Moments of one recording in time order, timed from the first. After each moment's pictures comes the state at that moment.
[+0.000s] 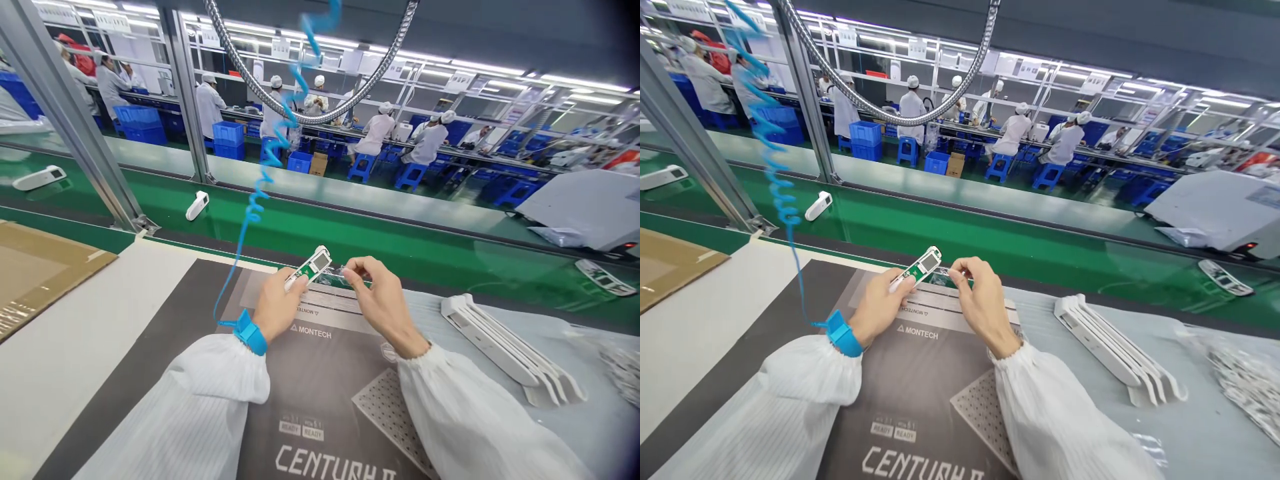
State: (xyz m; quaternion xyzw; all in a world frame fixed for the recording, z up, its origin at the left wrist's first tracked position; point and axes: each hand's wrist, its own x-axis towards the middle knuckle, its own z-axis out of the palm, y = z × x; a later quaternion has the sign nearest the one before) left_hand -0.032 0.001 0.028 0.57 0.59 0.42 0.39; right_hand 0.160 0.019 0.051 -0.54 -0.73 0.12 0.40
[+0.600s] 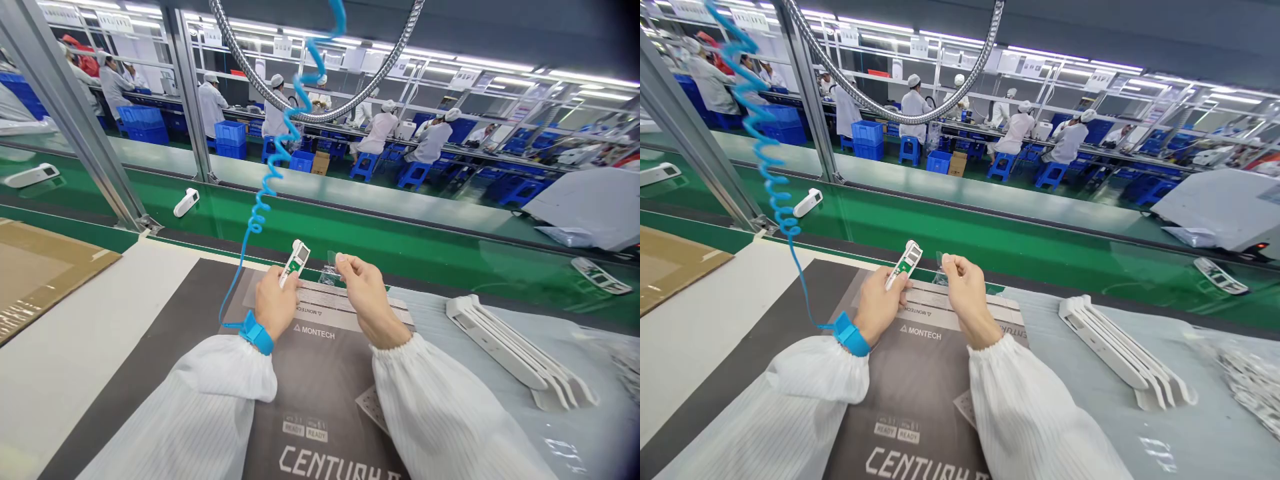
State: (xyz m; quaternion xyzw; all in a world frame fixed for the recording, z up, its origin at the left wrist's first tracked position) left_hand -0.028 0.002 0.025 0.48 0.64 0.47 0.37; right_hand 0.126 0.040 0.034 -0.60 -0.59 0.29 0.45
